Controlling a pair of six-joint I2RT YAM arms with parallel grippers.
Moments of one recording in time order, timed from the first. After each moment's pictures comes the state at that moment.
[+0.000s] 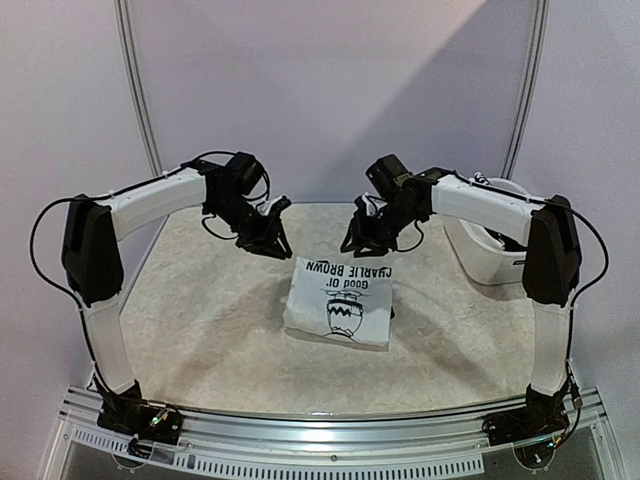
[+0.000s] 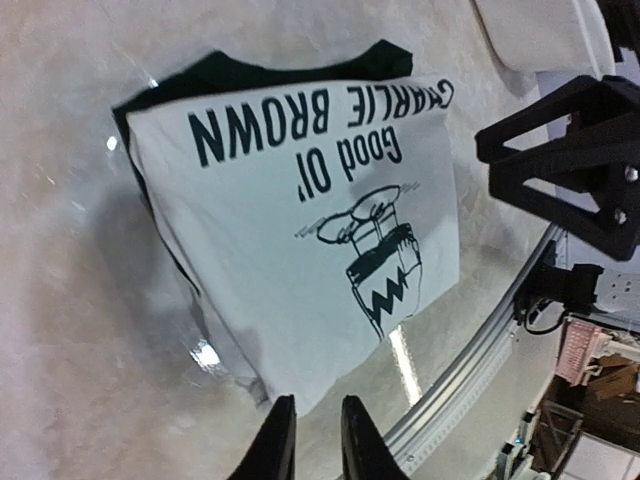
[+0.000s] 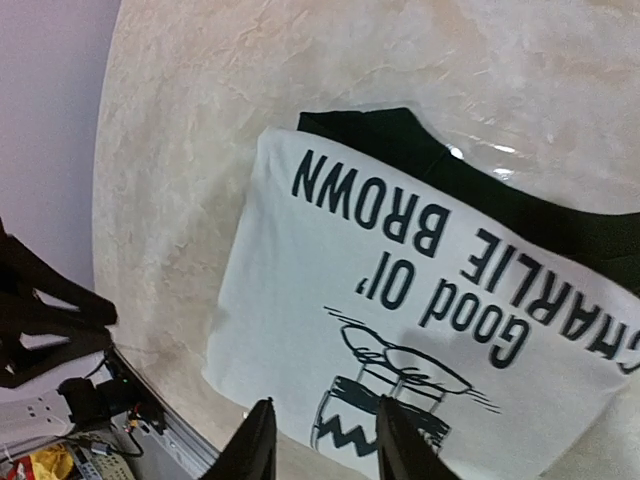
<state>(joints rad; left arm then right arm) -0.52 1.95 1.72 -0.94 0.53 -0.29 0.65 2.06 1.83 -0.77 -0.35 0.66</state>
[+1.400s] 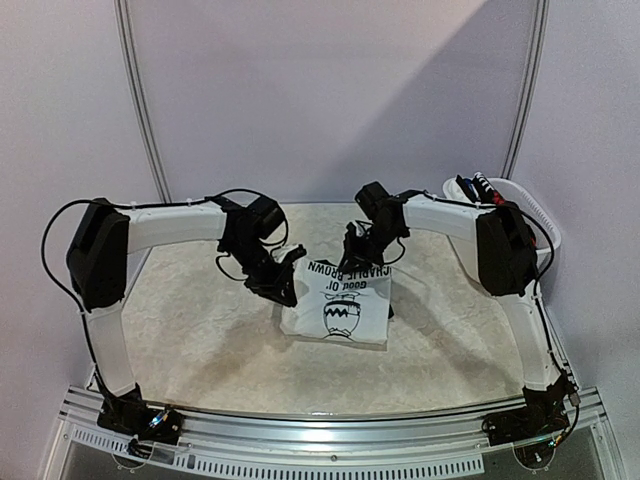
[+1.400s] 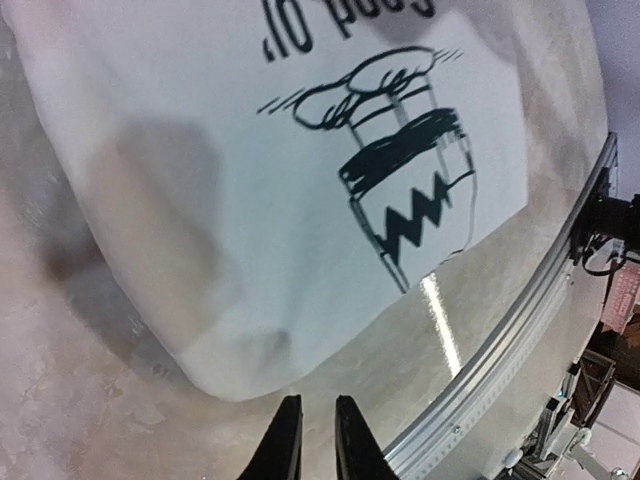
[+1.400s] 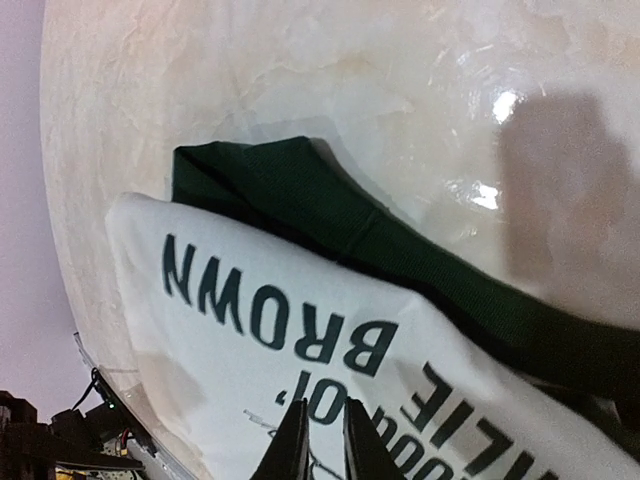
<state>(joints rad) -0.64 1.95 1.46 -0.86 0.49 -0.23 0.60 2.38 2.01 -0.76 -0.46 0.65</state>
